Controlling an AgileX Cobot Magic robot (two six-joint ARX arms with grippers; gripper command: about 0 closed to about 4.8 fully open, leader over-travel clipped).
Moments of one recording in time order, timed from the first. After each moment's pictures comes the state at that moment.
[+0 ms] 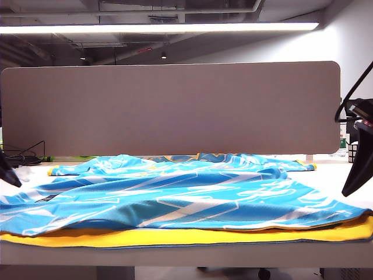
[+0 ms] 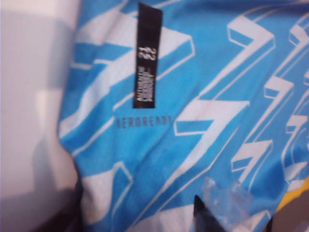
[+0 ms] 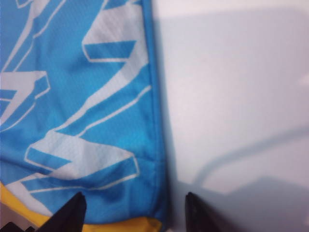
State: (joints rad) left arm 0.20 1.52 0.66 -0.40 0.74 -0.08; right arm -0.04 1.38 0.63 -0.43 -0.54 0.18
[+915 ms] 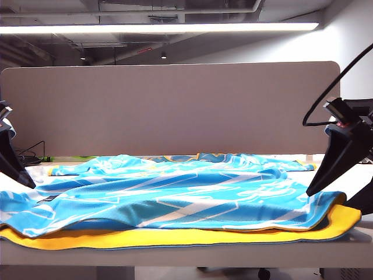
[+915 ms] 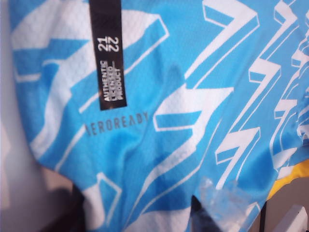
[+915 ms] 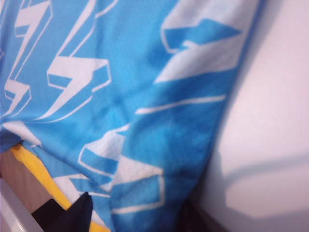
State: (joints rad) left arm 0.15 1.55 0.67 -0.39 0.77 -0.08; right arm 0.05 1.48 0.63 -0.31 -0.67 0.25
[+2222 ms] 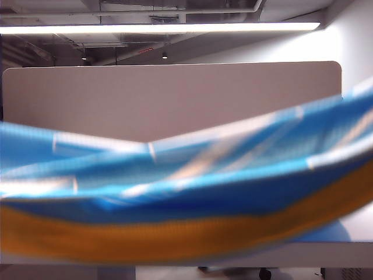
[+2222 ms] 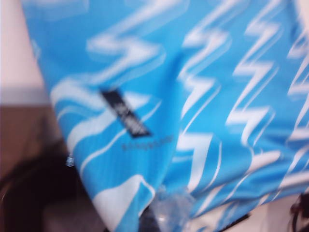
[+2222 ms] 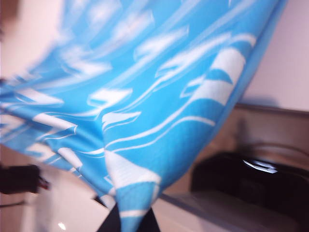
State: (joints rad) left arm 0.10 0.61 0.63 -1.08 0.65 -0.15; right arm 0.11 0.44 0.62 -1.02 -0.60 0.40
